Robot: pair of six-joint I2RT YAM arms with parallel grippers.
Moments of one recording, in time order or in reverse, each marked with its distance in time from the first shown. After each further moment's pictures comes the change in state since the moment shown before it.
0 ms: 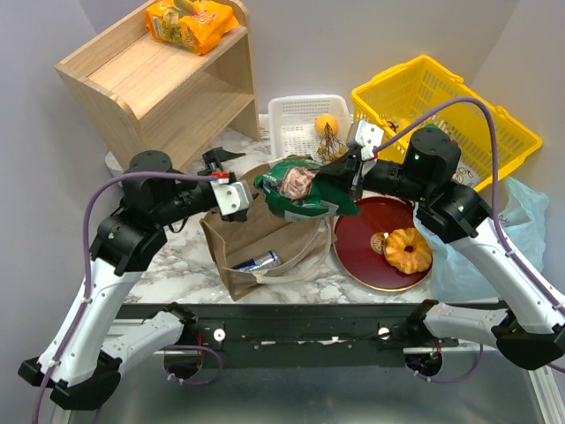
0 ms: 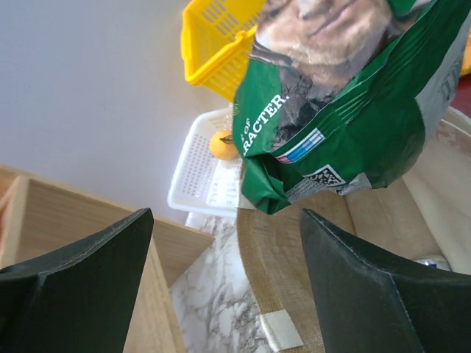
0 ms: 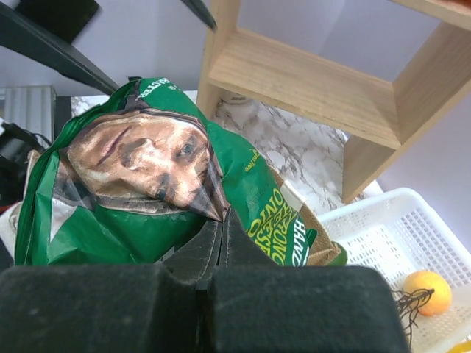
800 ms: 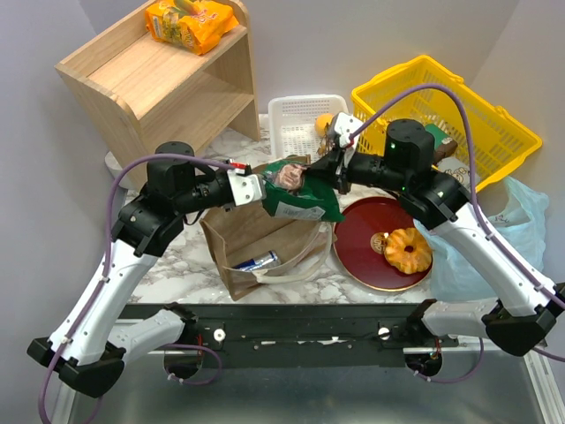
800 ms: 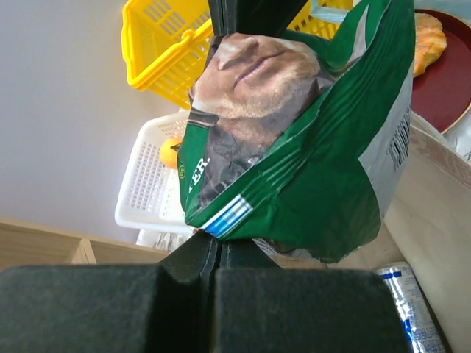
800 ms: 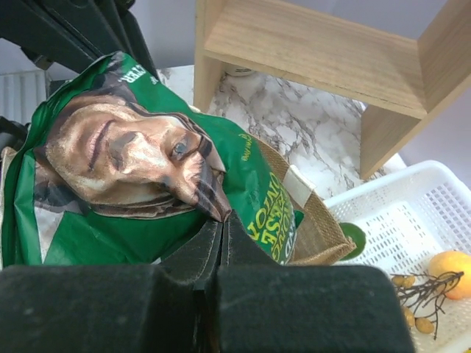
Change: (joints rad) left arm -0.019 0.101 -0.039 0.043 0.087 -0.043; right arm -0.006 0.110 0.041 -0.032 0.037 0.023
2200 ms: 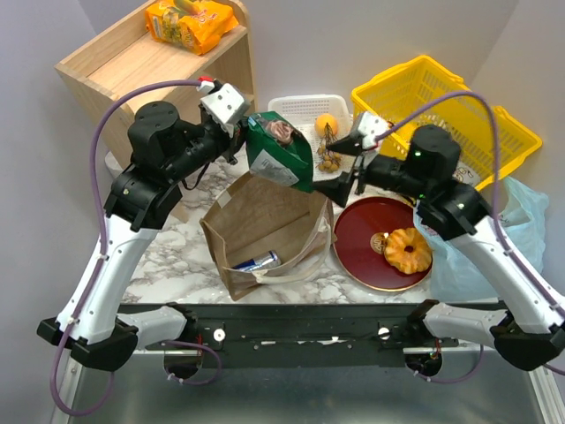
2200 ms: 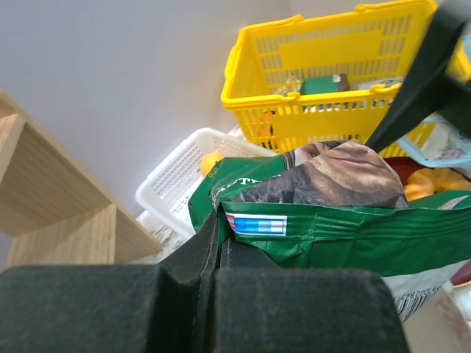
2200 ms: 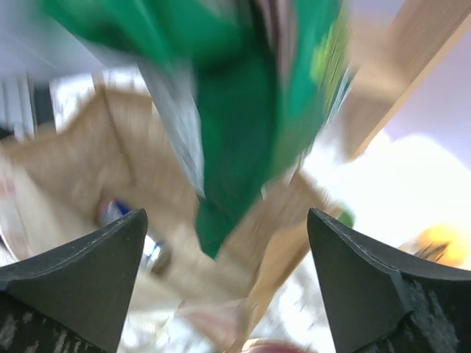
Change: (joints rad) left arm 0.041 0.169 0.328 0.086 -0.269 -0.505; right arm -0.033 -0.096 -0.091 0.019 0.008 0.029
